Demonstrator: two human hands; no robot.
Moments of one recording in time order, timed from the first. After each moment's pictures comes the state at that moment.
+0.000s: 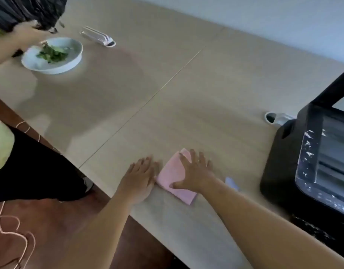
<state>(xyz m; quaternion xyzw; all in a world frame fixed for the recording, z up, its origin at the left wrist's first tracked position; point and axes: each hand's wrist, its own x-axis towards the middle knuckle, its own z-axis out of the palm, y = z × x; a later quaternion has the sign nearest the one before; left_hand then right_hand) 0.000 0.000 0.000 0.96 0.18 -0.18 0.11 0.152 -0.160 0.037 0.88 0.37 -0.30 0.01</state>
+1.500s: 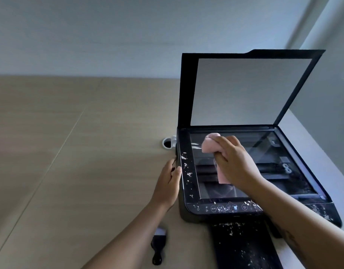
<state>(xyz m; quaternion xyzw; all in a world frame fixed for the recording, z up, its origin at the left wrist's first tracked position) 0.259 -0.239 0.092 0.78 0.00 0.00 0.63 0.285 -0.432 0.184 0.95 0.07 0.08 -0.31</state>
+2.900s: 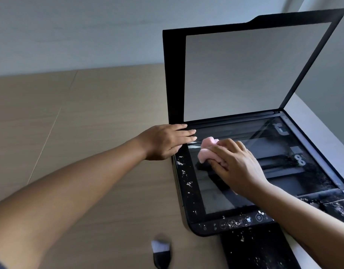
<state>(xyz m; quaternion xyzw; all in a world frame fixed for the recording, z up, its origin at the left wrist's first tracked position) 0.435 -0.202 0.124 0.84 -0.54 0.07 0.05 0.305 -0.444 0.137 0.97 0.10 0.11 -0.18</state>
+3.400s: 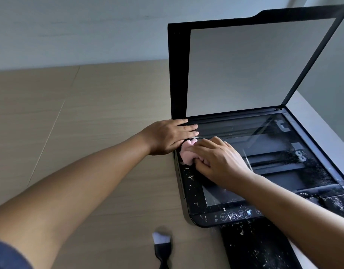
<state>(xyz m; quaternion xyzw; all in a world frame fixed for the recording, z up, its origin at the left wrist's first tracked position) 0.431 -0.204 0.122 0.85 -0.52 0.06 0.05 0.310 -0.406 0.149 0.97 0.20 0.05 -0.15</state>
